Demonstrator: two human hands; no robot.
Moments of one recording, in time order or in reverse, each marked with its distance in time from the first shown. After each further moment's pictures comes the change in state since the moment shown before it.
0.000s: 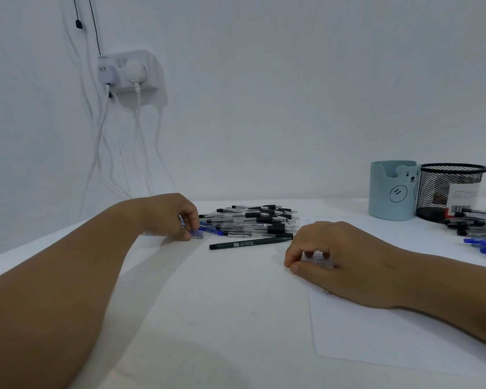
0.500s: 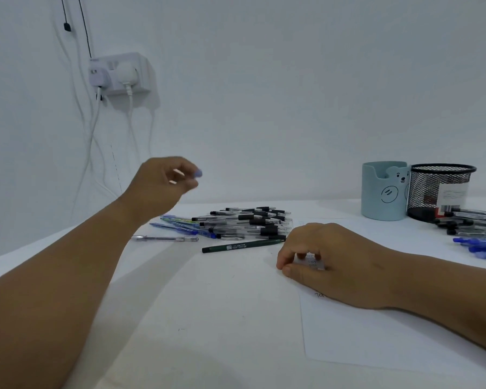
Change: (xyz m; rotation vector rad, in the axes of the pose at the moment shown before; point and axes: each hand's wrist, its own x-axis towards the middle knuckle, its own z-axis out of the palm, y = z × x) left_hand -0.003 0.026 -0.009 -0.481 0.693 0.214; right_hand 0.001 -0.001 0.000 0.010 -0.015 0.029
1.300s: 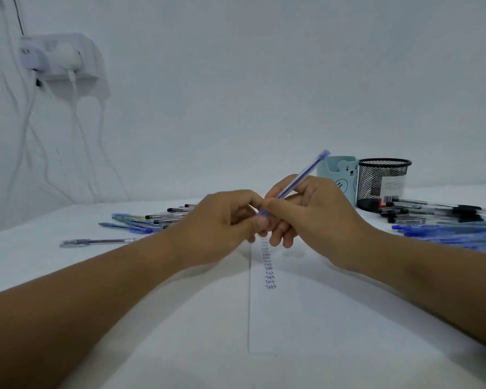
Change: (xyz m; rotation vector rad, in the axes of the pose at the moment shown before) left_hand -0.054 0.099 0.106 -0.363 -0.515 0.103; right_hand -0.002 0.001 -0.023 0.755 0.496 0.362
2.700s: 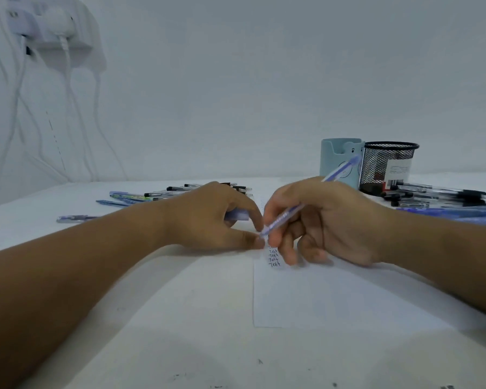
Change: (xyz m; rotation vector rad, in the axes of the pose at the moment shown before) left_hand -0.008 0.000 -0.018 0.415 -0.291 0.023; right_hand -0.024 -0.016 -0.003 0.188 -0.413 0.310
